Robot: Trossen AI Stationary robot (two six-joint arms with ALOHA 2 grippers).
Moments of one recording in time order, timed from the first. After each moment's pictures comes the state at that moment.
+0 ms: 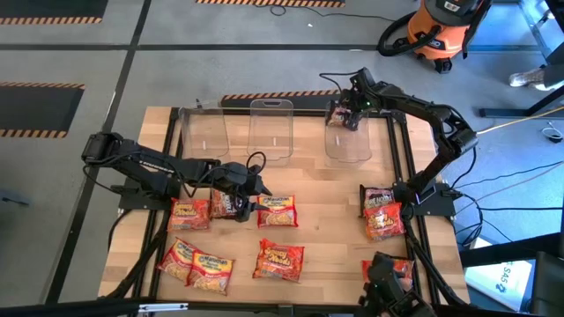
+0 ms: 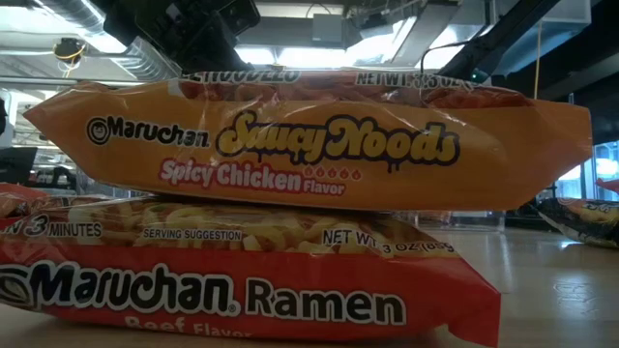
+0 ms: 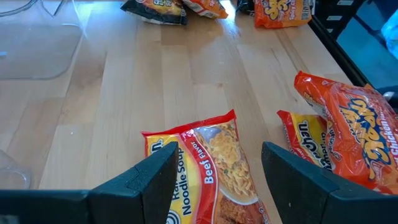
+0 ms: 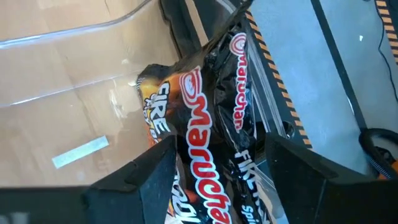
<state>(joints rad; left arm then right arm) -0.07 1.35 0.74 0.06 0.10 -0.04 -0.97 1.65 1.13 -0.50 -0.05 -0.64</state>
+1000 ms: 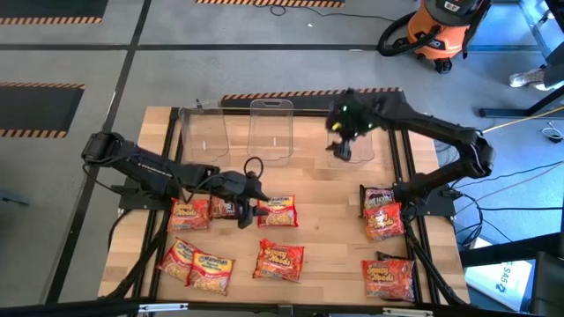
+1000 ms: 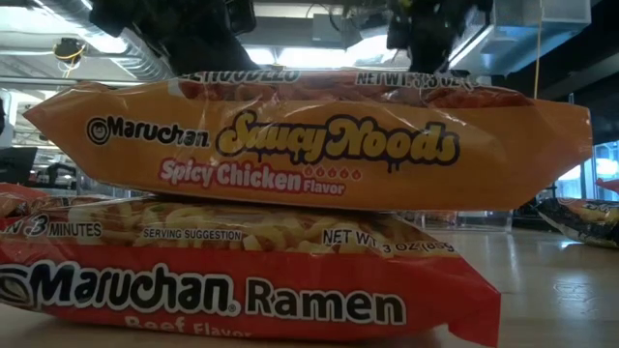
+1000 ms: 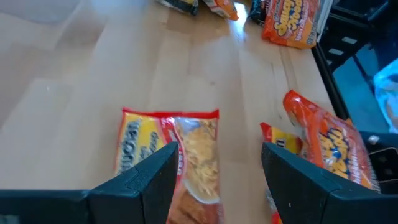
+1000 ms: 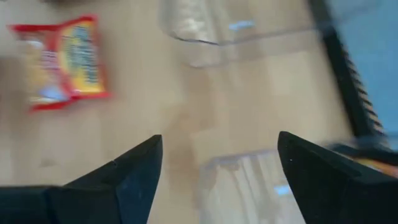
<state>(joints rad) -0.16 1.35 0.74 0.05 0.00 -0.36 -0.45 1.41 1.32 -0.92 -0.19 -0.23</state>
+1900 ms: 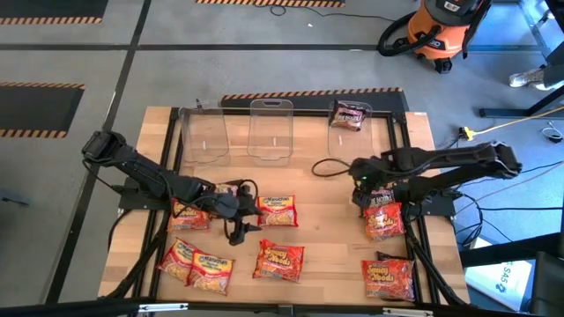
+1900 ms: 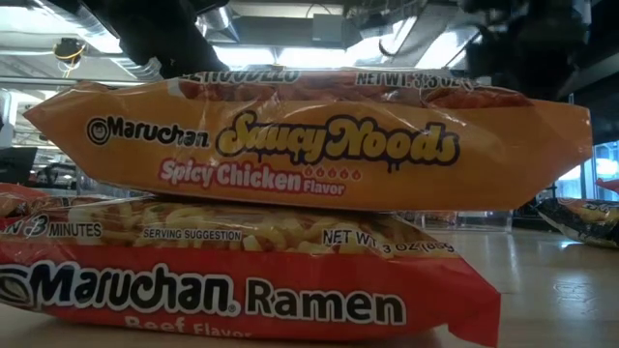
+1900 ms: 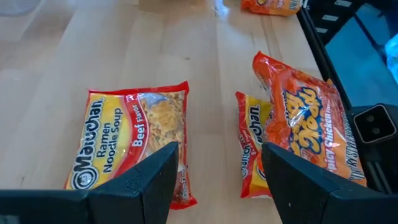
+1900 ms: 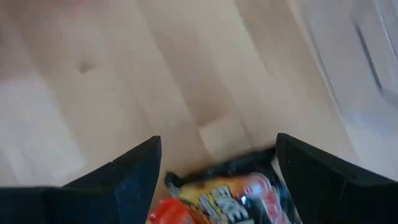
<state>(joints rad) -0.35 1.35 0.74 0.00 -0.16 -0.36 0.01 1.10 0.83 -0.99 0.02 0.52</state>
